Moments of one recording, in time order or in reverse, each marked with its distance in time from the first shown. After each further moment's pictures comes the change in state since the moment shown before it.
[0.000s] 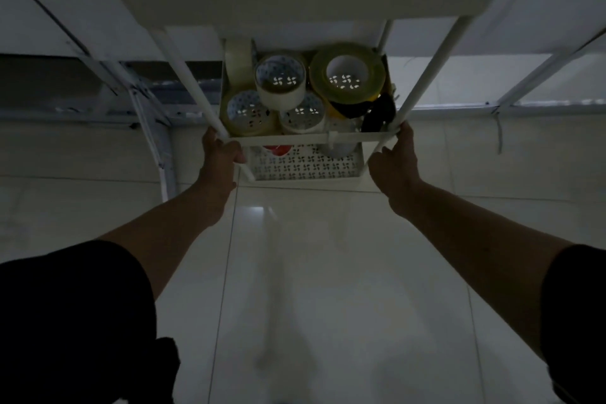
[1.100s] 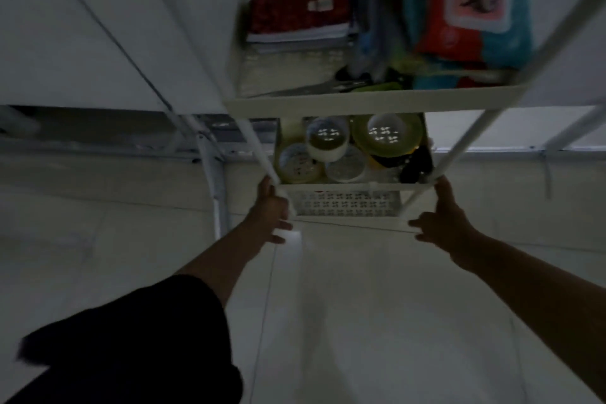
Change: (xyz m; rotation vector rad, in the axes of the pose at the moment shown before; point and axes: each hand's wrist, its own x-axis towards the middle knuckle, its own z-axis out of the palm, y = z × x) left_hand -0.021 0.037 -0.011 0.268 -0.101 -0.234; right_hand 0.005 -0.008 -0.030 -0.191 -0.299 0.134
